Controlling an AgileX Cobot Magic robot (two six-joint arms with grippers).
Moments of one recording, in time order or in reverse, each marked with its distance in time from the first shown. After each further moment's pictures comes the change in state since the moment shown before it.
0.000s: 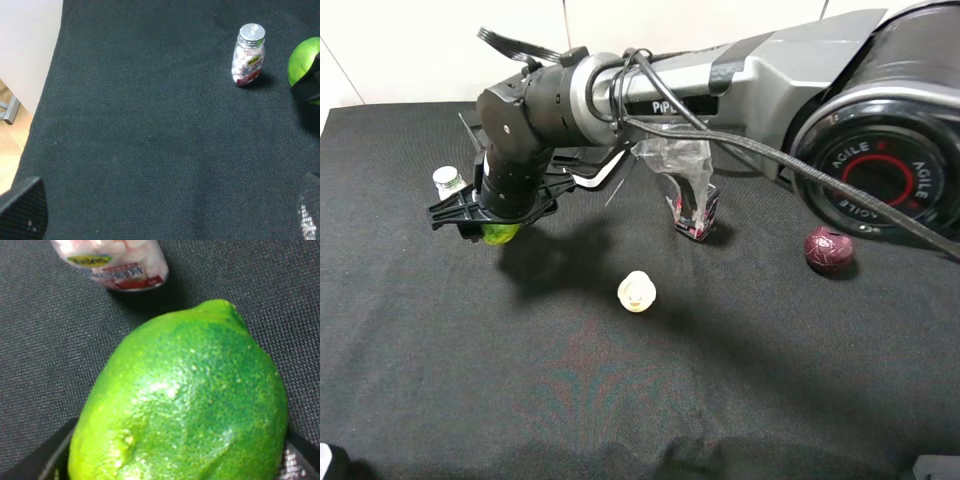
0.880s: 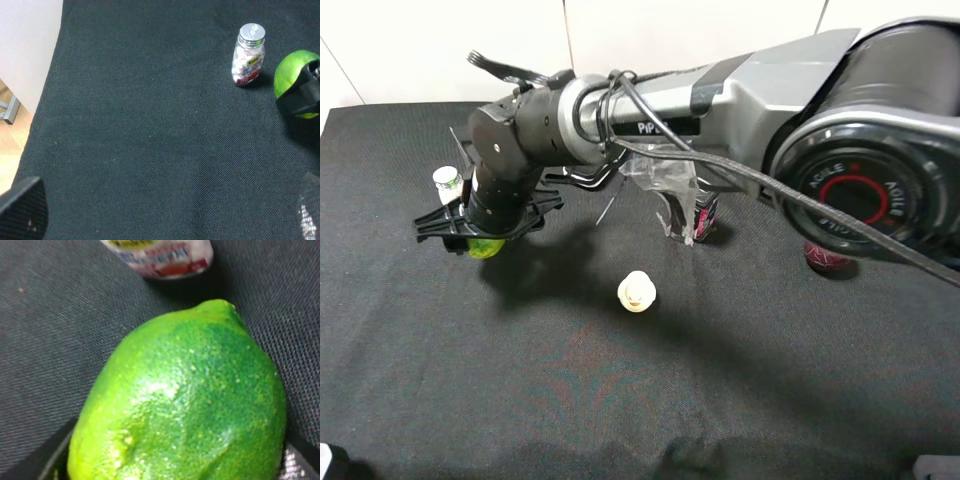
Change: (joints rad) left arm 0.000 0.000 0.000 0.000 0.000 0.000; right arm 0.025 0.031 0.000 0.070 -0.045 0.000
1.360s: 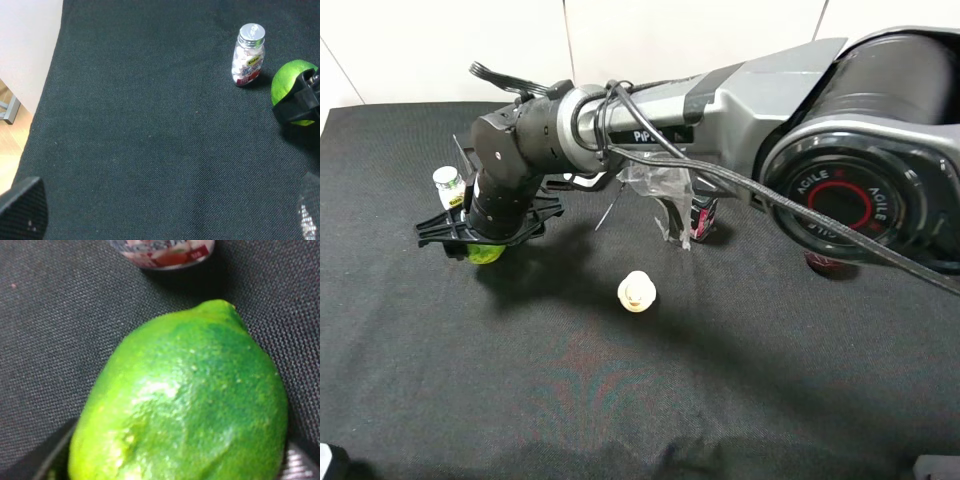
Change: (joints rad) left arm 0.000 0.000 0.000 0.000 0.000 0.000; right arm 0.000 0.012 0.000 0.018 -0.016 0.000
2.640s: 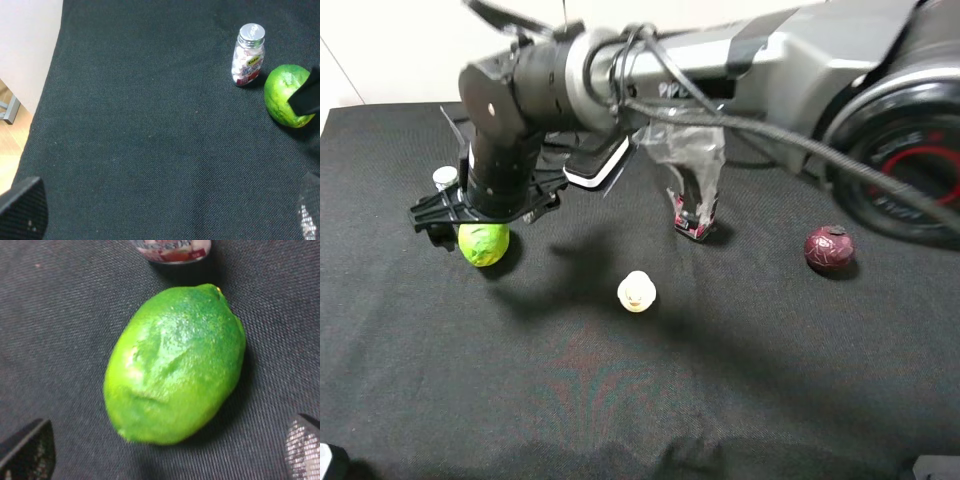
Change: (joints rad) left arm 0.000 0.000 0.000 0.000 0.000 0.000; right arm -0.001 -0.108 -0.001 -0.047 0.159 -0.045
